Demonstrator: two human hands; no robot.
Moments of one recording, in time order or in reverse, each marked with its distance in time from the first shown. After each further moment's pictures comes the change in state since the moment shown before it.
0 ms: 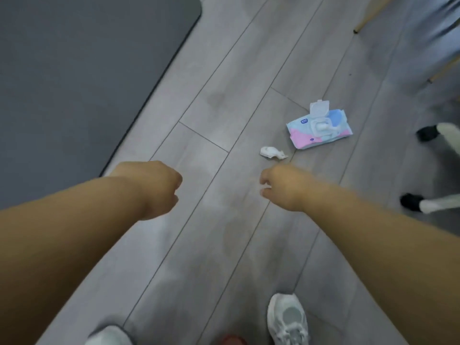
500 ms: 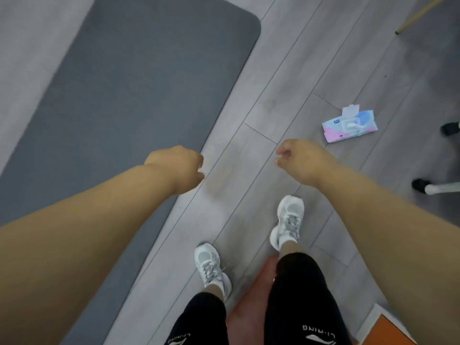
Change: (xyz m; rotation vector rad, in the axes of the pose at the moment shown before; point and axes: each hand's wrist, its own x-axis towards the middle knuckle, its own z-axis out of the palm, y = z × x) left_hand -0.241 -0.149 -0.131 -0.188 -0.071 -0.096; right_hand -0.172 -0.156 -0.202 0.444 0.106 0.031
